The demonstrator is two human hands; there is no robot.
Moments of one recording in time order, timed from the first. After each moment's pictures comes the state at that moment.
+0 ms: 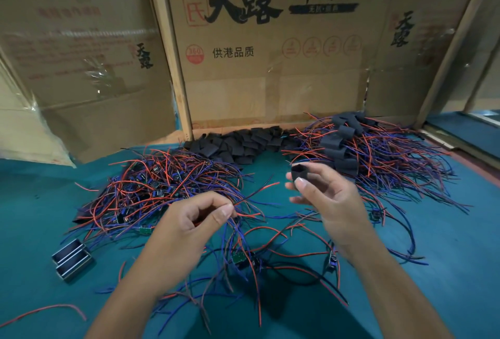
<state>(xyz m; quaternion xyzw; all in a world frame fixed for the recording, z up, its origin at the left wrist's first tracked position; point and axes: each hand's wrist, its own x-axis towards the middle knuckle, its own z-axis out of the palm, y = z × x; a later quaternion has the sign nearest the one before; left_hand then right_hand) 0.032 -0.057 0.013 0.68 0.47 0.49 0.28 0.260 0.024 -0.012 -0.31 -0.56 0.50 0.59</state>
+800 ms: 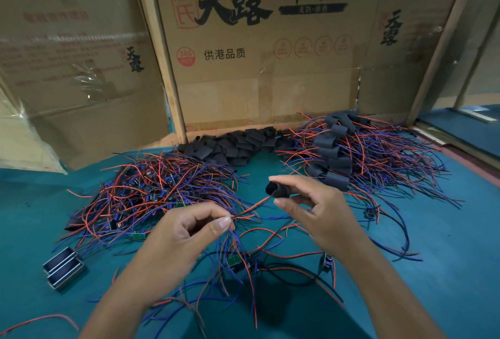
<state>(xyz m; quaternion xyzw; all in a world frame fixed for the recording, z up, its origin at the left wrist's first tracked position) 0.031 -0.061 0.016 0.71 0.47 0.43 0.30 0.266 0.024 -0.018 -0.33 -0.77 0.26 0.48</state>
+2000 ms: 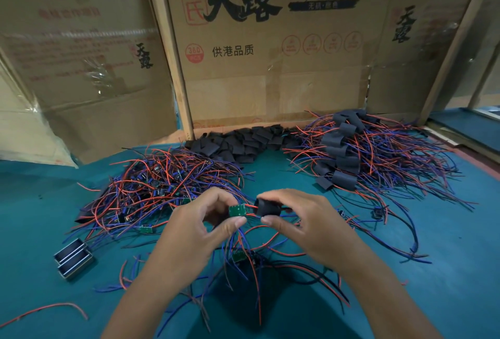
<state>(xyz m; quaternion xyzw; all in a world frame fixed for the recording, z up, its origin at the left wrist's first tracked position) 0.037 -0.053 0.003 0.70 0.51 0.45 0.20 0.251 0.006 -0.009 -0.34 -0.86 0.17 0.34</state>
